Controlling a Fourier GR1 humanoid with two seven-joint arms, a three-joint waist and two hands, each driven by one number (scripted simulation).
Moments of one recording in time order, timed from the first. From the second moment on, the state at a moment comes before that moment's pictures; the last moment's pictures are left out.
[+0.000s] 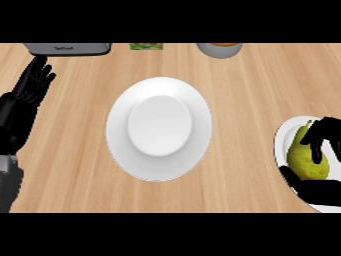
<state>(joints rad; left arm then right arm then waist) -0.24 0.36 0.04 -1.64 0.12 0.00 0.12 -0.05 -0.78 0.25 -2.05 0.39 -0.14 0.39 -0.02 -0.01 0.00</state>
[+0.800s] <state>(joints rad) -0.29 0.32 0.04 -1.61 0.09 -0.02 0.12 -0.57 -0.32 0.47 -1.88 0.52 0.00 0.72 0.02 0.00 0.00</state>
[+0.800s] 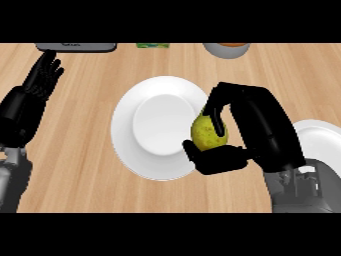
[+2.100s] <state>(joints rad) -0.32 0.29 0.05 -1.59 0.07 -0.06 0.12 -0.94 0.00 0.61 -0.84 0.29 -0.44 0.44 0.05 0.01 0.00</state>
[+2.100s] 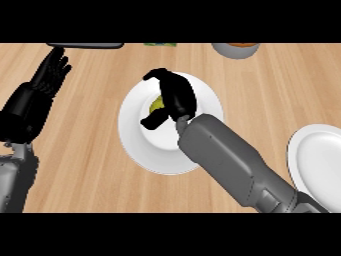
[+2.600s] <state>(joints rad) -0.32 0.28 0.05 -1.60 0.06 -0.06 0.13 -0.98 0.00 0.53 -0.82 0.03 -0.63 0.22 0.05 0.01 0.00</state>
